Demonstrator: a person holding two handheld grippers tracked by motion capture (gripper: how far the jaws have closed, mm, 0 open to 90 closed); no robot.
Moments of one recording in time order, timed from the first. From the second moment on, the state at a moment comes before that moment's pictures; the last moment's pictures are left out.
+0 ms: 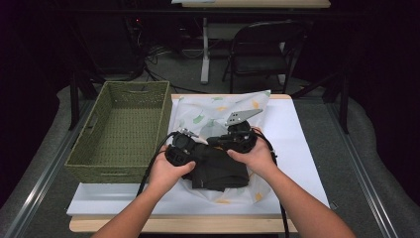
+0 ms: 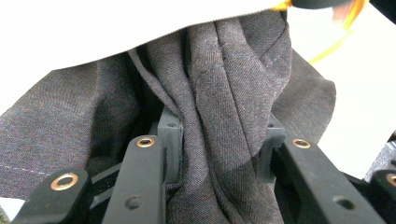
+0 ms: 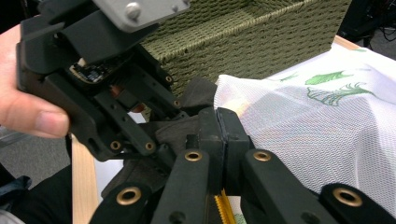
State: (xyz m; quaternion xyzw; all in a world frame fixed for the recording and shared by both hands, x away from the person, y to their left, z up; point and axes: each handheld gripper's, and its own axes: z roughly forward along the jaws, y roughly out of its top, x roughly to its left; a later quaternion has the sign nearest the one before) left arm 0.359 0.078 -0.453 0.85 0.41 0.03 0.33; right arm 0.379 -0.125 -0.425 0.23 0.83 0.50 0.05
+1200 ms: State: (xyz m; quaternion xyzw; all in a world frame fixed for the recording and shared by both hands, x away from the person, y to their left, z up) left arm 0.363 0.078 -0.484 0.85 0.42 0.02 0.32; right arm 0.366 -0.132 -0.446 0.26 0.83 0.48 0.07
